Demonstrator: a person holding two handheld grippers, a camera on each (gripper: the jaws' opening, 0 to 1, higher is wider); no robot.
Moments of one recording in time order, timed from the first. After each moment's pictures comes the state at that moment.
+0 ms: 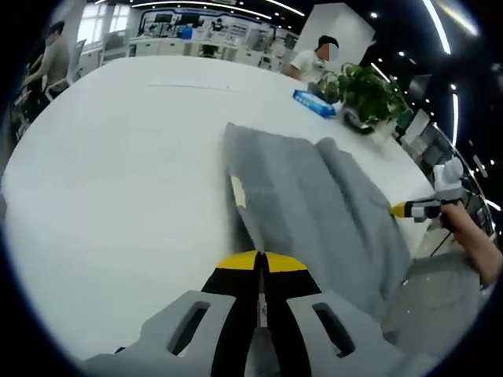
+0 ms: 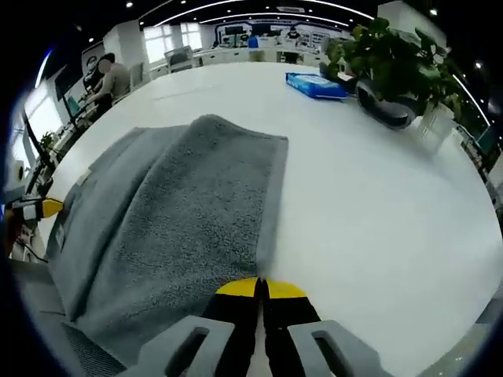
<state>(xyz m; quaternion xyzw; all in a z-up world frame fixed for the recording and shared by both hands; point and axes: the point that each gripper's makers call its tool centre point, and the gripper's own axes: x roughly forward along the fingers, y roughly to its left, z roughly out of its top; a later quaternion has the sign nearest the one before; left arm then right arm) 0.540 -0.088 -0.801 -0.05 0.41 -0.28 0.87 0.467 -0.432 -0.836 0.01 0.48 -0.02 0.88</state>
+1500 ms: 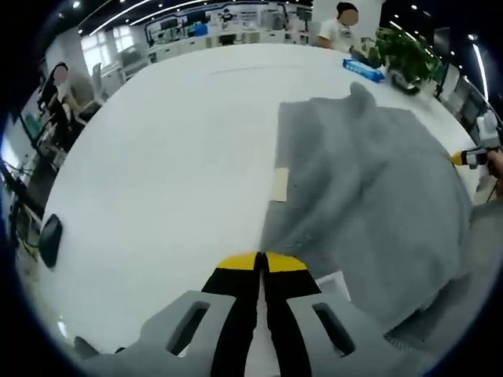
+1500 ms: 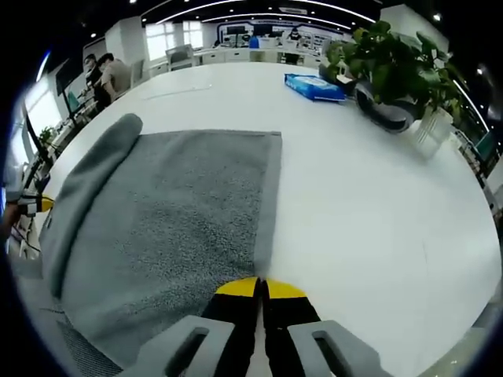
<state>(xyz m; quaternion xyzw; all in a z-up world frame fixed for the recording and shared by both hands) 0.563 0.072 -0.831 0.08 0.43 -0.18 0.88 0.471 -0.437 -0.836 0.00 0.47 -0.02 0.88</state>
